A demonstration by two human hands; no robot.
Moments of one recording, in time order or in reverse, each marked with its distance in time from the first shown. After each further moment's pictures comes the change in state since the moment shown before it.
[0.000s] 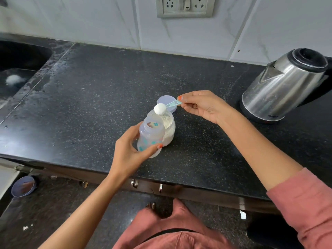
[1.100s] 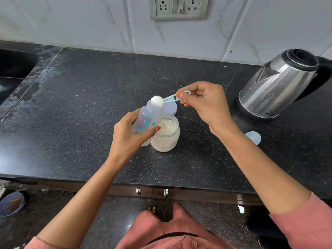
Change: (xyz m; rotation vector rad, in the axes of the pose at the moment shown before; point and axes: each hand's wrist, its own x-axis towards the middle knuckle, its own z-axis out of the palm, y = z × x) left_hand 0.056 -0.004 -0.023 0.101 -0.040 -0.065; right_hand -0.042 -0.008 0.045 -0.258 0.266 -0.594
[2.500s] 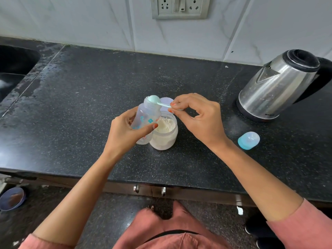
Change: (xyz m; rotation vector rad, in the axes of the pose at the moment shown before) left_hand 0.000 0.005 -0.004 -0.166 -0.102 -0.015; right_hand -0.021 0.027 0.002 -0.343 0.042 -0.709
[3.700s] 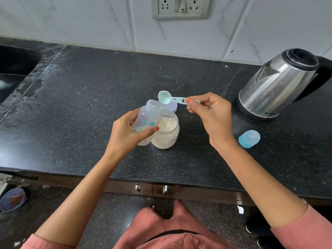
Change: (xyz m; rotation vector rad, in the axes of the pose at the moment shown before) left_hand -0.006 -0.003 -0.003 0.072 0.015 0.035; right_hand -0.004 -0.006 -0.008 0.429 0.170 0.689
